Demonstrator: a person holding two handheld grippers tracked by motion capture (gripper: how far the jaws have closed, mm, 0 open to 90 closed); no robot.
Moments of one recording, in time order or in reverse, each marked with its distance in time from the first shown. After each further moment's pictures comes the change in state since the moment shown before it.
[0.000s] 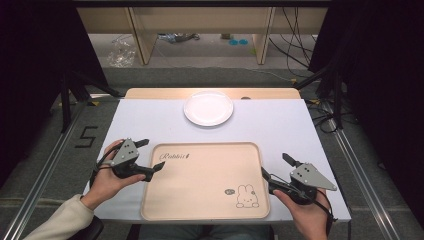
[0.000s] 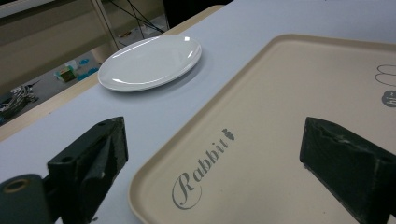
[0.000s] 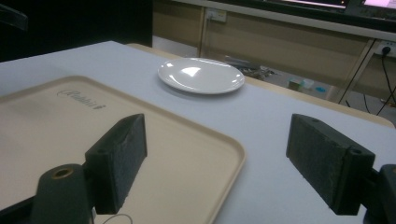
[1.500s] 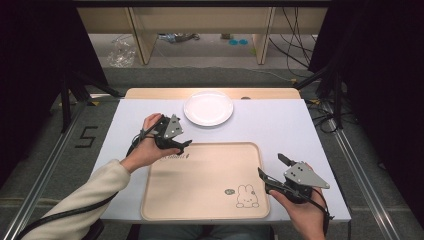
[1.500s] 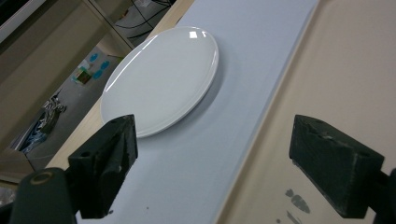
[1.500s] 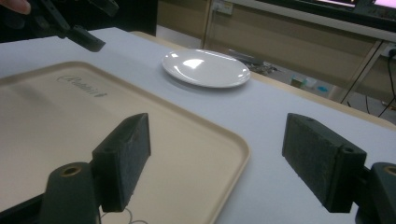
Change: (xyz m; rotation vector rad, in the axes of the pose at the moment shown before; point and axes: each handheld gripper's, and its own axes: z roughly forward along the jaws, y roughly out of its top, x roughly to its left) left arm 0.011 0.062 0.108 0.237 0.034 0.304; right arm 0.005 0.000 0.008 0.023 0.006 -0.056
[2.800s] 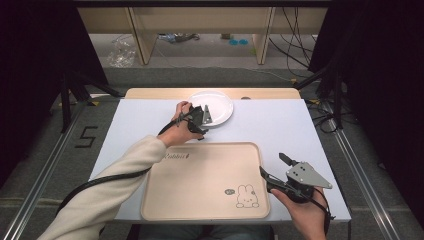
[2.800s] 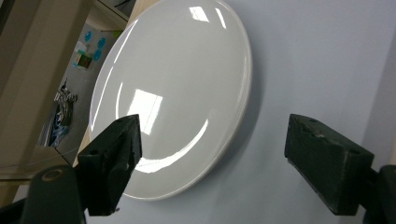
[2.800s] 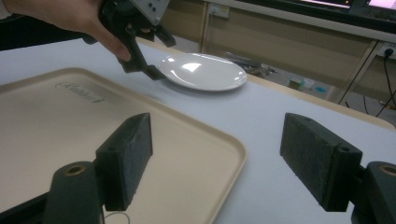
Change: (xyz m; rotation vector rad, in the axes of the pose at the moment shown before) left arm 0.012 0.040 0.111 0.215 0.019 0.206; right arm -0.002 0.000 -0.001 -0.019 -0.006 0.023
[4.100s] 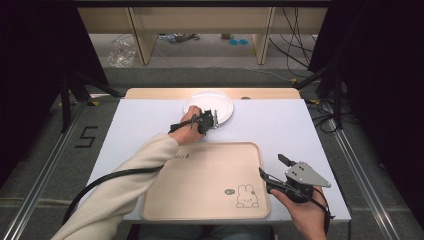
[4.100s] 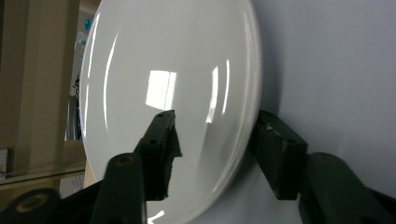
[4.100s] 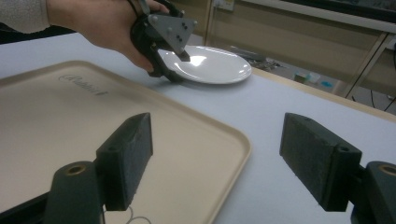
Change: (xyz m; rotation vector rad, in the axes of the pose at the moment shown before) left arm -0.012 0.010 0.039 0.148 0.021 0.166; right arm -0.002 -0.003 0.002 0.026 0.010 -0.011
